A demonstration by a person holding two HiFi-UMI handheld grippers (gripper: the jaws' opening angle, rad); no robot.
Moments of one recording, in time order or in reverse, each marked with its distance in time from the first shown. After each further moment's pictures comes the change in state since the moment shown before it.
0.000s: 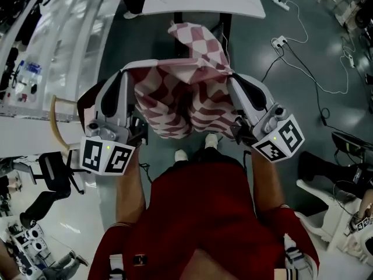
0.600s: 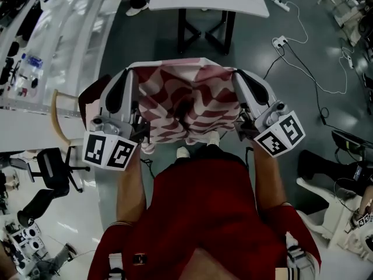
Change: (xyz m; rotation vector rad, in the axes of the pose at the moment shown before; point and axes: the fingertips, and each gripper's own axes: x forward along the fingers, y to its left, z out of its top) left arm -0.036 0.031 -0.007 -0.039 0.026 0.002; right arm 0.013 0.014 -0.030 0.001 0.063 -0.078
